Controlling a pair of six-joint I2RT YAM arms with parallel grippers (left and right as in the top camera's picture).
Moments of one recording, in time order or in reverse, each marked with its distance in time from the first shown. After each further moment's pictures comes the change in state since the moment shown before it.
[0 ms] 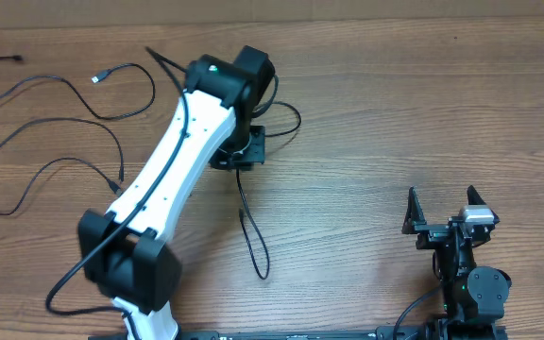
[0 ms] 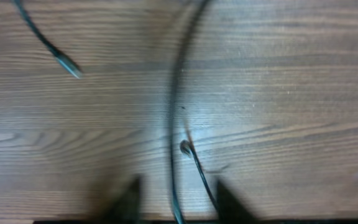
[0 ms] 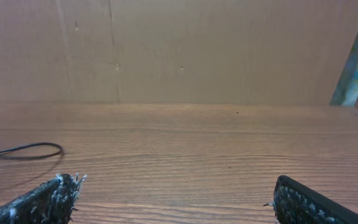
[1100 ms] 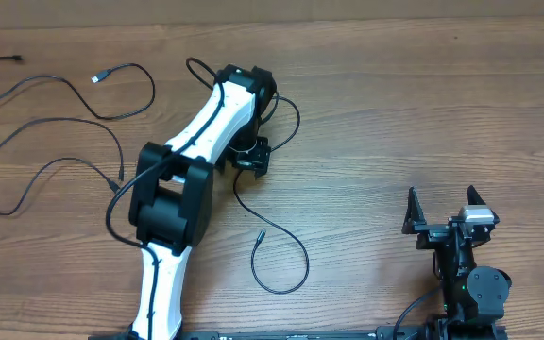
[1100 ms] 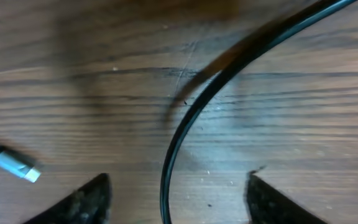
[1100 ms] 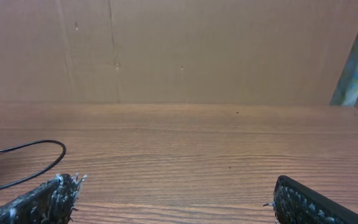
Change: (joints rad) left arm 0.061 0.360 0.000 0.157 -0.024 0.142; right arm 0.000 0.000 0.000 0.001 0.000 0.000
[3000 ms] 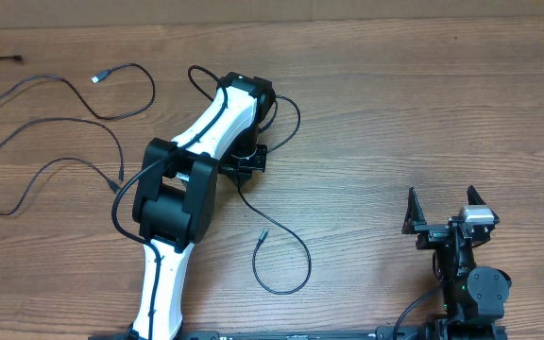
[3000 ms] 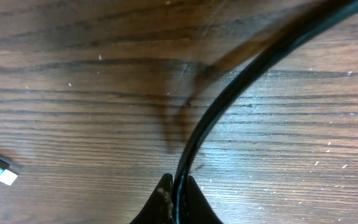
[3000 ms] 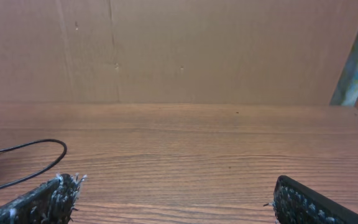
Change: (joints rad) left arm 0.000 0.023 -0.035 0.002 0.014 -0.042; right arm 0.000 0.000 0.000 0.000 0.000 0.000
